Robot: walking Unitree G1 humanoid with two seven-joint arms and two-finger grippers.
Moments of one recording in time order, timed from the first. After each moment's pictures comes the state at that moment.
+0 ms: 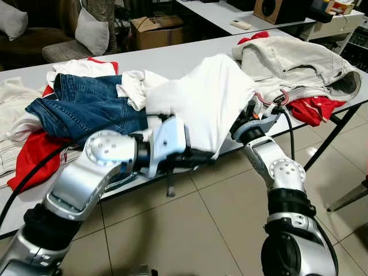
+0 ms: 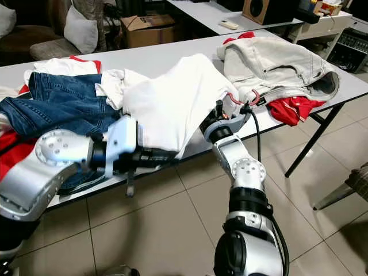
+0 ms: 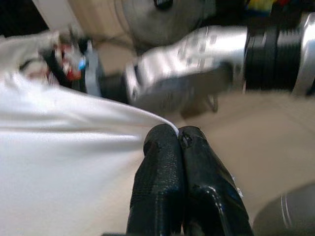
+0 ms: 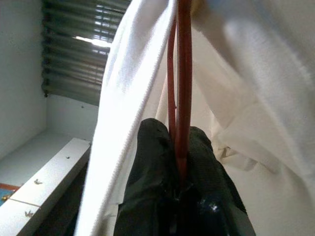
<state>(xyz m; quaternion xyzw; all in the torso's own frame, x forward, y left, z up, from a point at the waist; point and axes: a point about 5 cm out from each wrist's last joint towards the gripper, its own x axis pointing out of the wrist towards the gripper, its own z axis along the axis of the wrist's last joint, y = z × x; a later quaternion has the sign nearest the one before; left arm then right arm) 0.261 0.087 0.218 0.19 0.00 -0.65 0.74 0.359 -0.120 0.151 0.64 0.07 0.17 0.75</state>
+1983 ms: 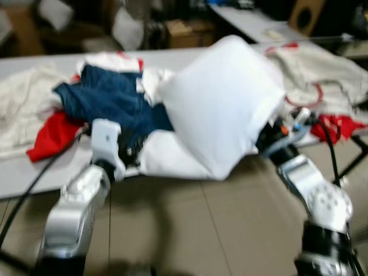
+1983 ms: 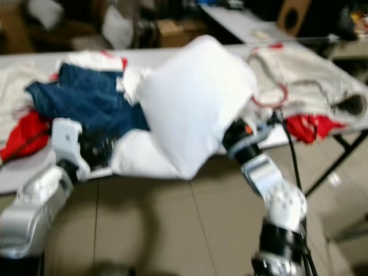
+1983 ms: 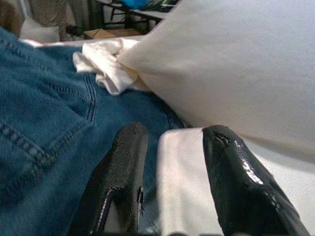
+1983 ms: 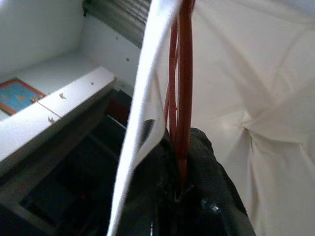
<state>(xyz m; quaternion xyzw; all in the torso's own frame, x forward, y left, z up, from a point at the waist) 0.274 0.171 0.145 0.01 0.05 -0.17 0.98 0.298 -0.166 0.165 0.52 0.01 0.26 0.81</state>
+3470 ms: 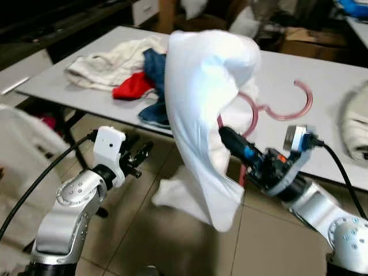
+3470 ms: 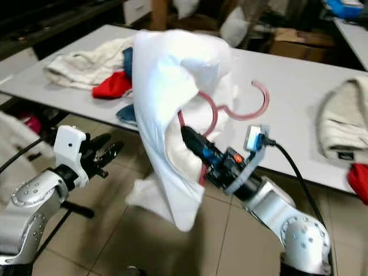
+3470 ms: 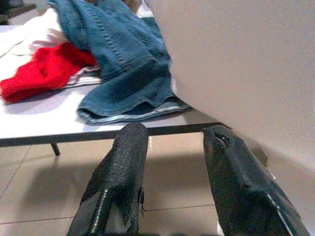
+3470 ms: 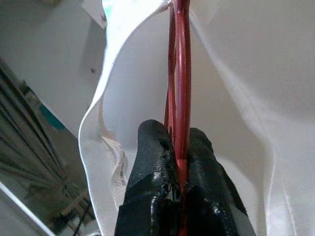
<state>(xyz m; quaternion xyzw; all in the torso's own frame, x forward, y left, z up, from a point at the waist) 0.262 0.170 0.148 0.05 0.06 -0.23 0.97 0.229 -0.138 0.178 0.43 0.05 0.46 0.78</state>
